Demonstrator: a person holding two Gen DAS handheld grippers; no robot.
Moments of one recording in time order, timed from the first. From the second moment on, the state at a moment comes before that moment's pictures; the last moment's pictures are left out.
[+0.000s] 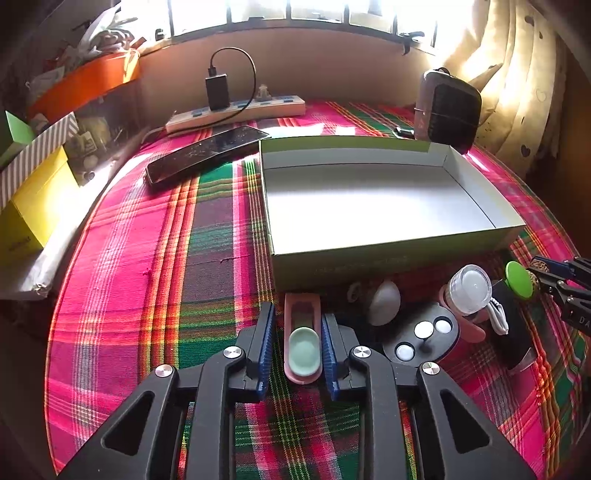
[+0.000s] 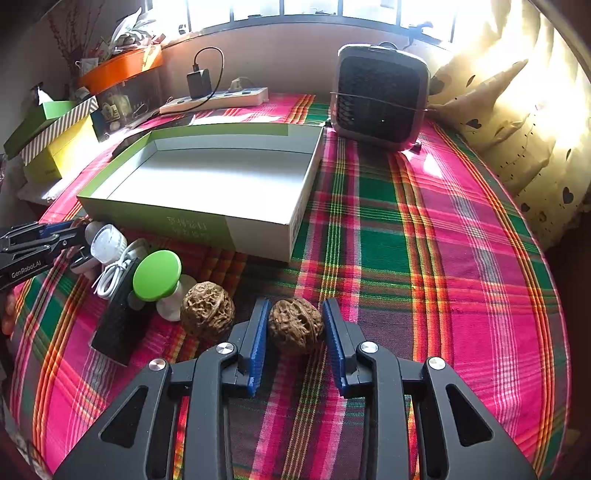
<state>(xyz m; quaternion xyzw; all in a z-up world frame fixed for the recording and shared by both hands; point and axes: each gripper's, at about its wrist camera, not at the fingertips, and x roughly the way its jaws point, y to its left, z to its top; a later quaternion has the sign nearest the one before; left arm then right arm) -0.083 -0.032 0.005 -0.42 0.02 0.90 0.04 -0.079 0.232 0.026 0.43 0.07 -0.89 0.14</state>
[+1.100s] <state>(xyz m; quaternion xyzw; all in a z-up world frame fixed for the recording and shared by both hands) -0.077 -0.031 0.020 -0.41 0.02 0.91 0.05 -0.078 0.232 0.042 0.42 0.06 -0.90 0.13</state>
